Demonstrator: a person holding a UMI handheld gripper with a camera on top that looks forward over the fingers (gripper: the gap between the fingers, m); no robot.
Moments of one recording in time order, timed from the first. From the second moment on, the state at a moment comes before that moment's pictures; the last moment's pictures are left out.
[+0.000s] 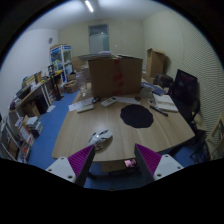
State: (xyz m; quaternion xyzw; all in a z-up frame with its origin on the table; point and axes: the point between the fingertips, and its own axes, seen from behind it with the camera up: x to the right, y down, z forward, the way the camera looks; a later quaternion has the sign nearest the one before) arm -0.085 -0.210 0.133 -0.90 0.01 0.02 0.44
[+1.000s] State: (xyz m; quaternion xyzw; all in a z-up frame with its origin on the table) arm -0.185 -0.081 -0.015 -0.91 -0.06 0.05 0.41
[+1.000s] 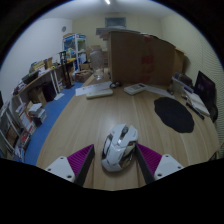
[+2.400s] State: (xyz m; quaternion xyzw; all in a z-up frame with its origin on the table) arm 0.046 0.080 -0.017 -0.92 -0.04 0.04 0.39
